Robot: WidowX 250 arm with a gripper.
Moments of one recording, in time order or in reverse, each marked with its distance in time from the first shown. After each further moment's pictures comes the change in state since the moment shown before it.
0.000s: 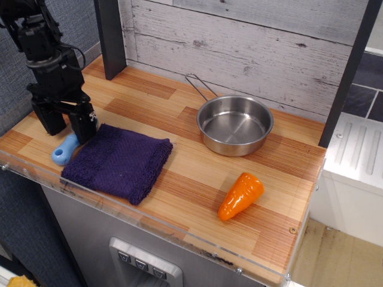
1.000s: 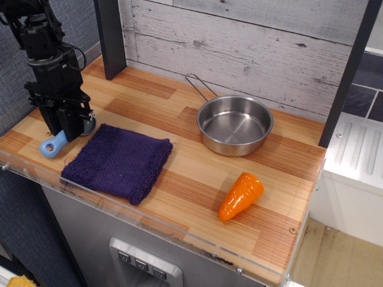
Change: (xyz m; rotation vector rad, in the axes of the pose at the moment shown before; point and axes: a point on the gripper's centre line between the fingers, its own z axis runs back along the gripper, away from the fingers) arm 0.000 -0.001 -0.006 0.025 0.041 0.021
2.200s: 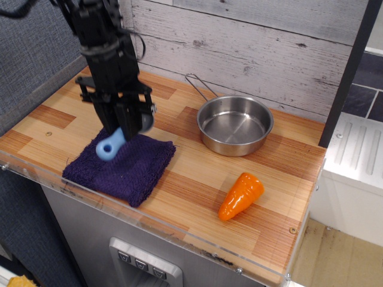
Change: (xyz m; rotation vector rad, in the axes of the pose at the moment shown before) arm 0.006 -0.091 0.027 -0.079 -0.039 -0.002
